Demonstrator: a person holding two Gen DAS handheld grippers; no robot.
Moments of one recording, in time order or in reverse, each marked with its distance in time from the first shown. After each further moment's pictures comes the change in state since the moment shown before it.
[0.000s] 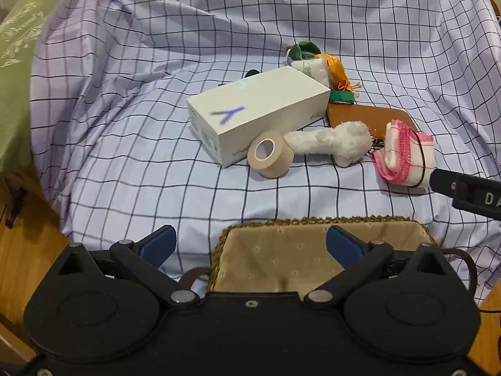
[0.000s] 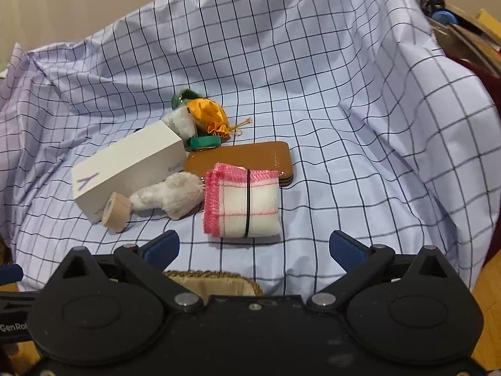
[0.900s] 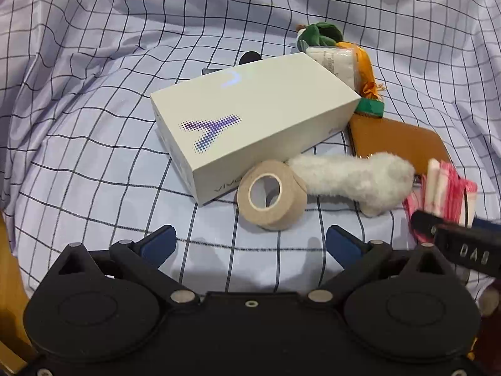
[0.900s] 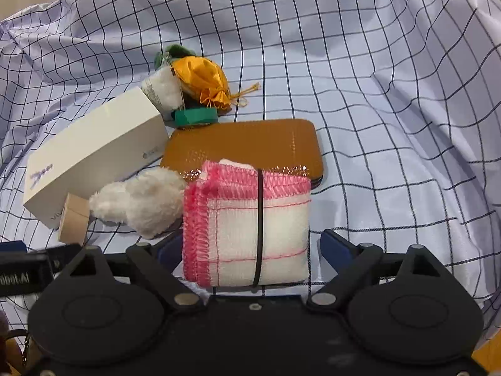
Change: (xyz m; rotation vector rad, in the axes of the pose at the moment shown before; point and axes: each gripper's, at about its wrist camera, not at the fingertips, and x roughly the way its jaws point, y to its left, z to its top) left arm 0.087 0.012 0.052 -0.087 0.109 -0.083; right arm 0.103 0.014 0.027 -0.033 0.148 0.000
